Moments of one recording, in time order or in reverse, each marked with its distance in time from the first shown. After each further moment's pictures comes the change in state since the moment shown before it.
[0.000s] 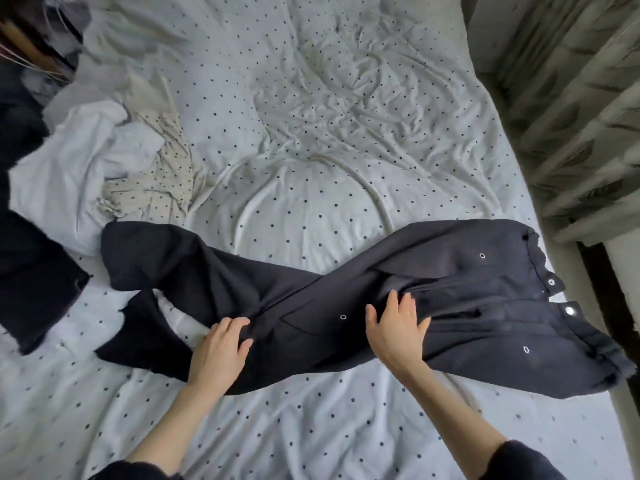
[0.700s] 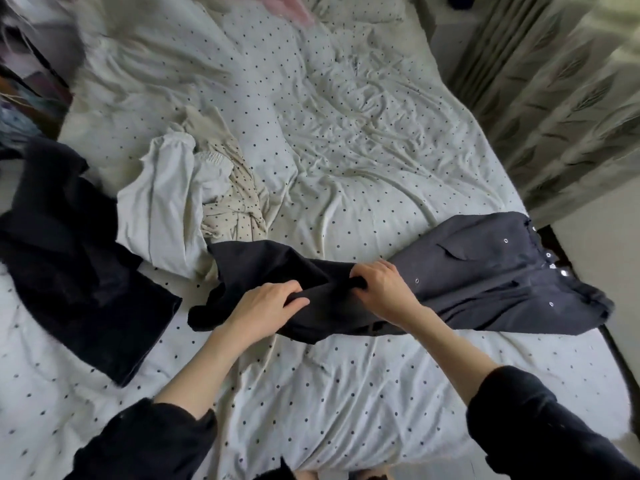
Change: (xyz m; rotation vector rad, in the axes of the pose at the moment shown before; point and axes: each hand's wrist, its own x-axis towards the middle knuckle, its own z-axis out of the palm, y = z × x) left_hand 0.039 -0.114 -0.159 -0.097 -0.174 0.486; right_hand -0.071 -0.199 0.004 -0.062 0.141 -0.588
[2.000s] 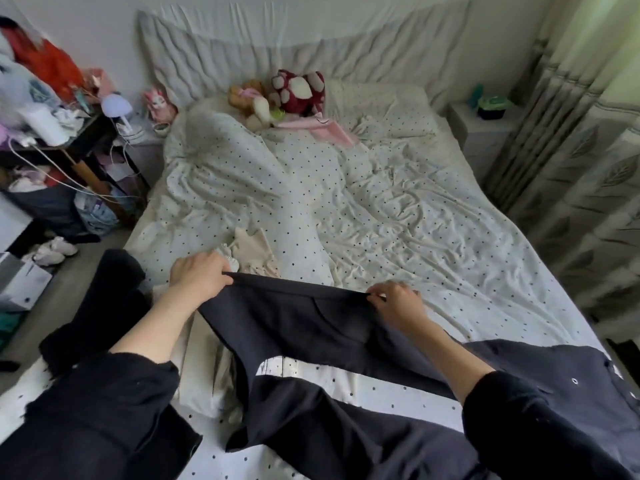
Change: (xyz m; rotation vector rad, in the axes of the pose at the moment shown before) left_hand 0.135 -0.101 -0.242 0.394 0.207 -0.496; right_hand 0.210 0.004 -0.094 0.031 0.003 0.212
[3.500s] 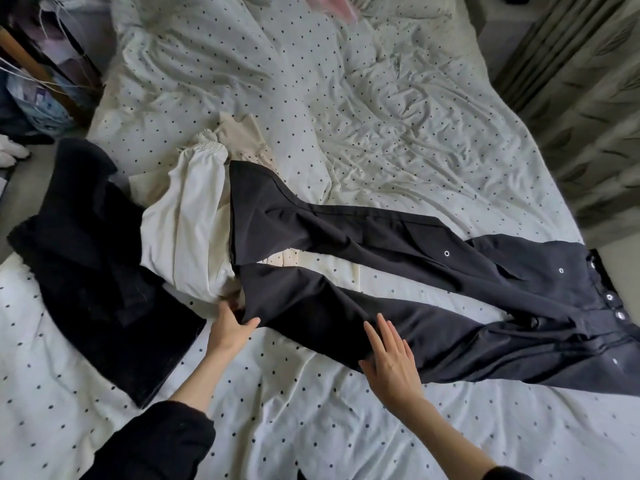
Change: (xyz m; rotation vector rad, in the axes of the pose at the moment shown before) left_hand -0.160 0.007 0.235 -0.936 -0.353 -0.475; right_hand -0.222 0.035 0.183 -0.197 -0.120 0.005
